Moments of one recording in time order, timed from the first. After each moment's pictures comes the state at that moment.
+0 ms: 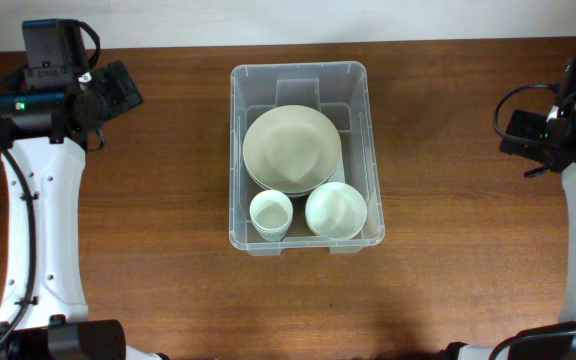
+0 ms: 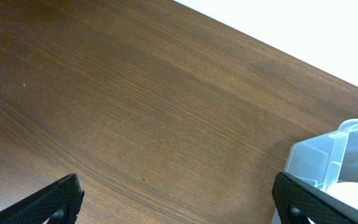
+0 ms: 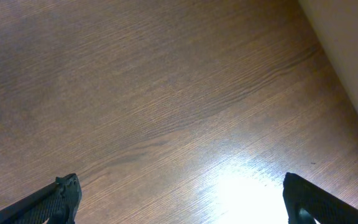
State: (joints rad) left arm 0.09 1.66 1.82 -1.03 -0.17 -0.34; right arm -0.29 1.54 1.55 -1.04 0.27 0.10
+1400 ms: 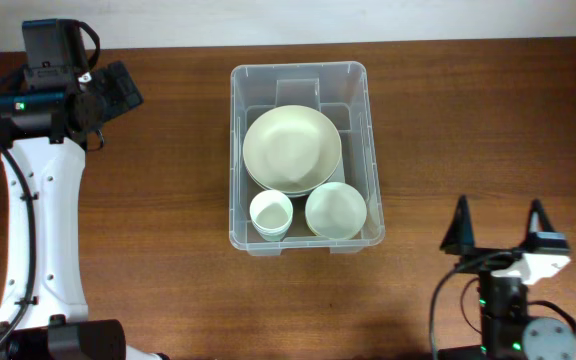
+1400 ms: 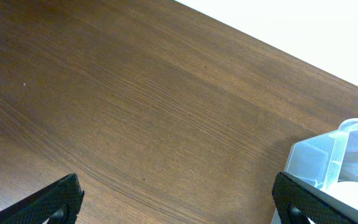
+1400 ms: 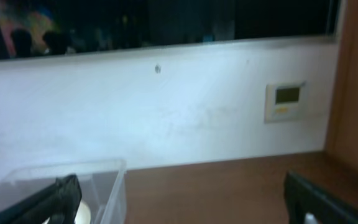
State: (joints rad) left arm 0.09 1.66 1.82 -1.03 -0.17 -0.34; right arm 0.08 0.14 0.36 -0.07 0.15 0.06
